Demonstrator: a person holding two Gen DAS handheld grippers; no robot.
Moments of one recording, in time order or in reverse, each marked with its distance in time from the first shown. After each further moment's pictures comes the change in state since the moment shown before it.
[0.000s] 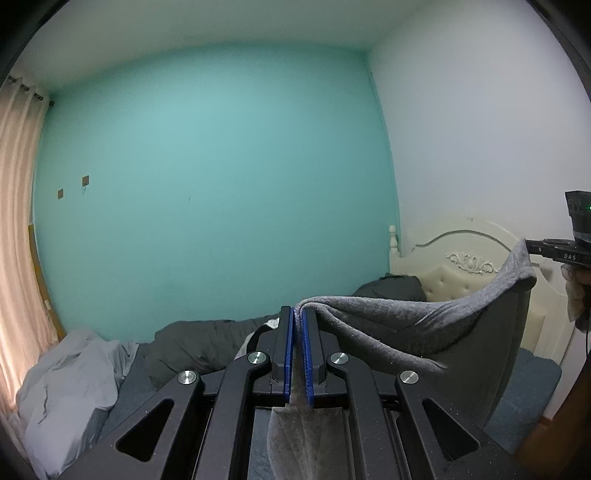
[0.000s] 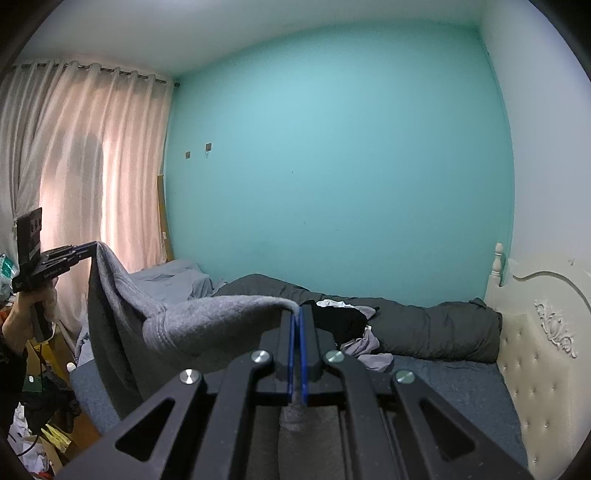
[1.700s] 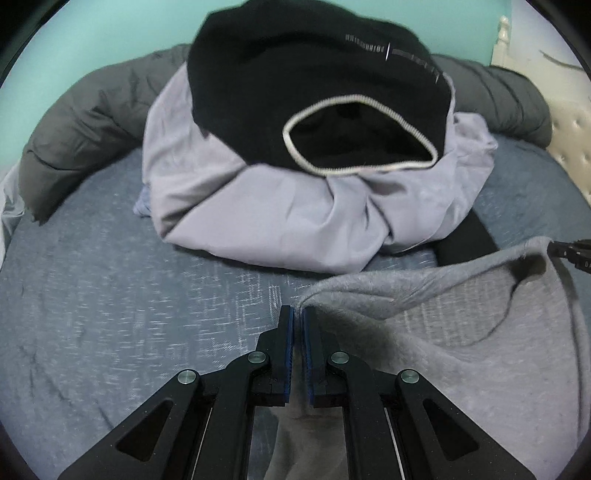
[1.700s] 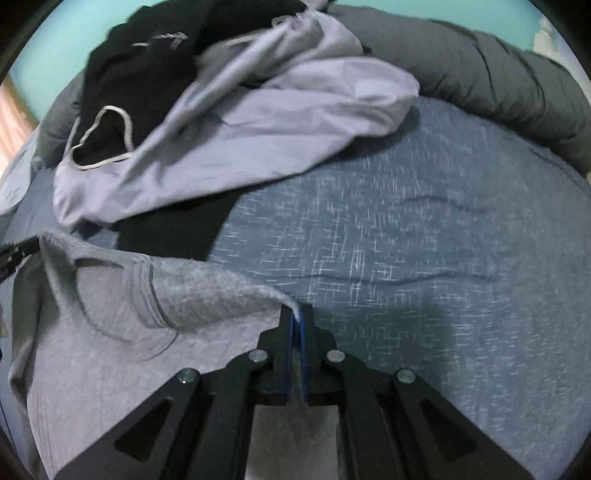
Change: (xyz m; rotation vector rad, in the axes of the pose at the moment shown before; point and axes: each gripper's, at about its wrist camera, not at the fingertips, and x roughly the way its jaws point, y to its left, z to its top) left arm 0.666 0.053 -0.495 -0.139 0.836 0.036; right arm 0.643 -0.217 -0.447 0.240 0.839 -0.171
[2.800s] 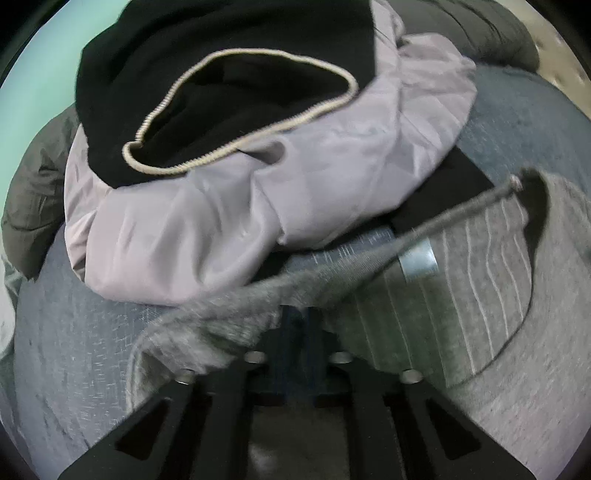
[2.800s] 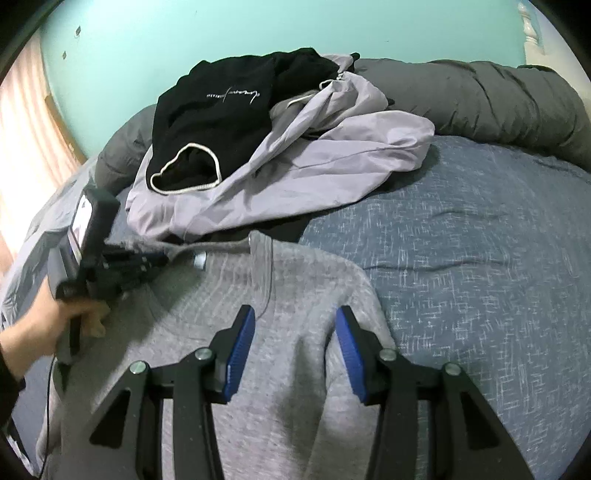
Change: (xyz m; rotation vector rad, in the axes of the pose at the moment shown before) left arm 0.055 -0.096 0.013 0.210 0.047 0.090; right arm -0.063 0.027 -0.058 -0.013 -0.257 0.185
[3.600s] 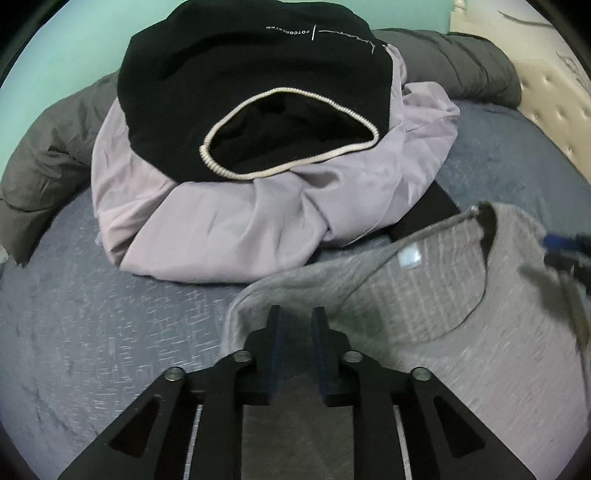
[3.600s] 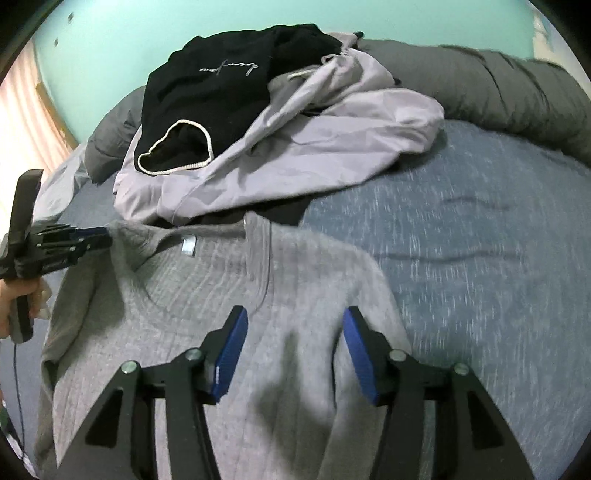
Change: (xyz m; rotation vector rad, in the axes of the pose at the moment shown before) left arm -0.061 0.062 -0.024 -0.033 -0.038 -0.116; right arm 0.029 0.009 0.006 -0.017 0.074 -0.020
